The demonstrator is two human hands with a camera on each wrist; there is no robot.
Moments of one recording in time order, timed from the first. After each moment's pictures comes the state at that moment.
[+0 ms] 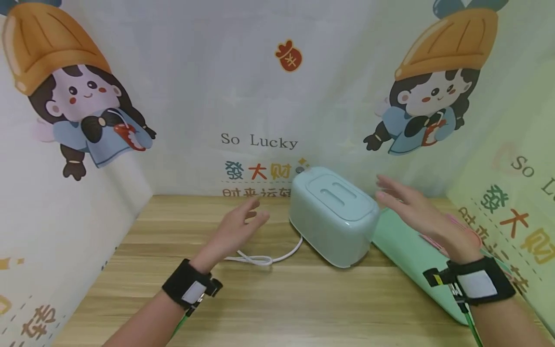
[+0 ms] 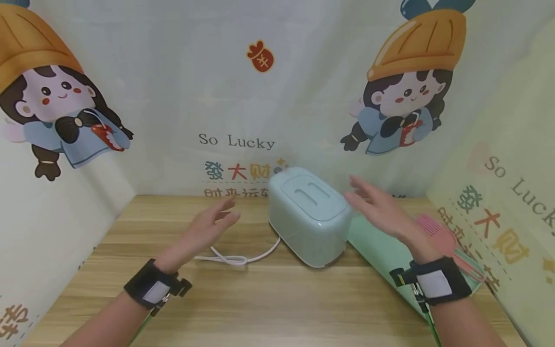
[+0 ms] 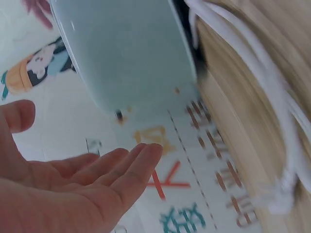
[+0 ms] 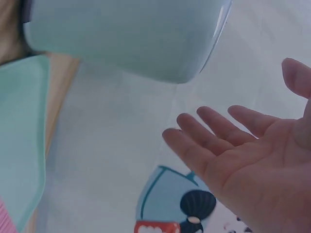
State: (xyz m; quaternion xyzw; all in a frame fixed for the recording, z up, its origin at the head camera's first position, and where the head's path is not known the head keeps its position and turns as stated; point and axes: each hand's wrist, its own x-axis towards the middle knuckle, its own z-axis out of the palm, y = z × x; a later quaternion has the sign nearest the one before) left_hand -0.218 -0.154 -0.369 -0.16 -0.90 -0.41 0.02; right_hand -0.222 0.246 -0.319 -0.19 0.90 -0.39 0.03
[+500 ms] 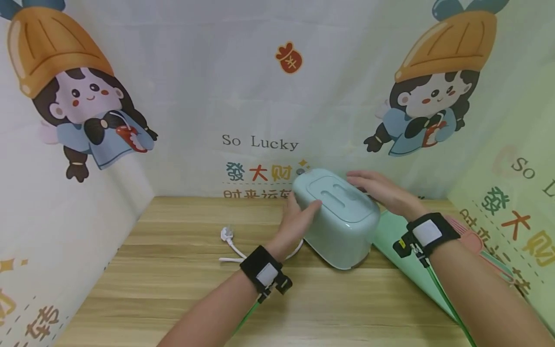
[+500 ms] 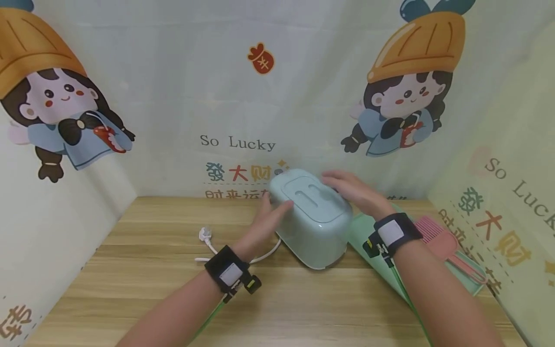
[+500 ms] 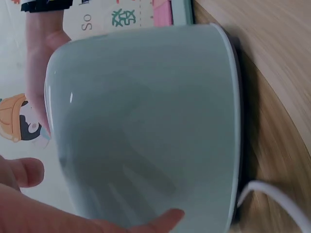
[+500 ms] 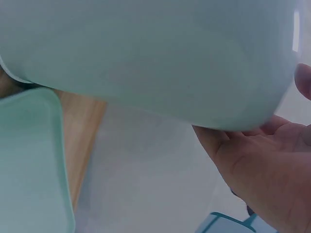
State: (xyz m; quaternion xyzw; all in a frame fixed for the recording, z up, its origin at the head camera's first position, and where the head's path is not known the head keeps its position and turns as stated) left_hand -0.239 -0.021 -0.371 0.00 -0.78 -0.62 -0.01; right_hand -0.297 0.210 -0.325 -0.16 0.85 -0.48 0.15
